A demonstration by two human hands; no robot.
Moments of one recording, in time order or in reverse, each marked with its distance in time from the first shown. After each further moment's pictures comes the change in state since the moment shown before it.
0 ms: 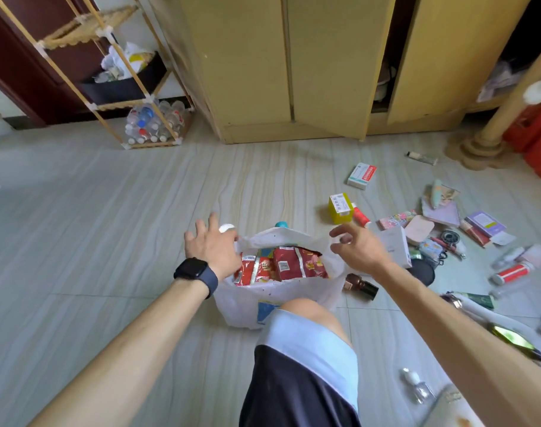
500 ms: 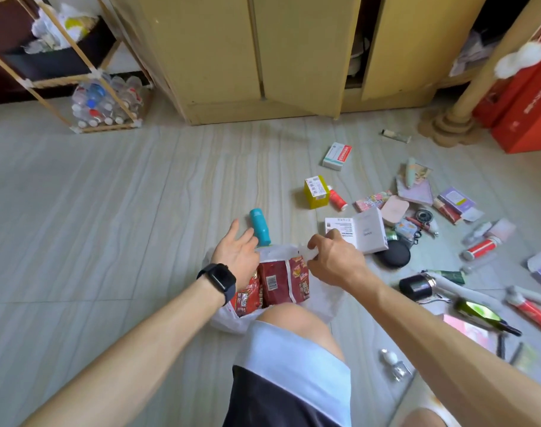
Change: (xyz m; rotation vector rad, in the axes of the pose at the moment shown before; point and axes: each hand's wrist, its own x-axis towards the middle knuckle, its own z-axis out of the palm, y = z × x) left_hand 0.019 0.079 0.044 0.550 -0.012 0.637; right_hand 0.004 0.025 0.029 -0.473 -0.059 0.025
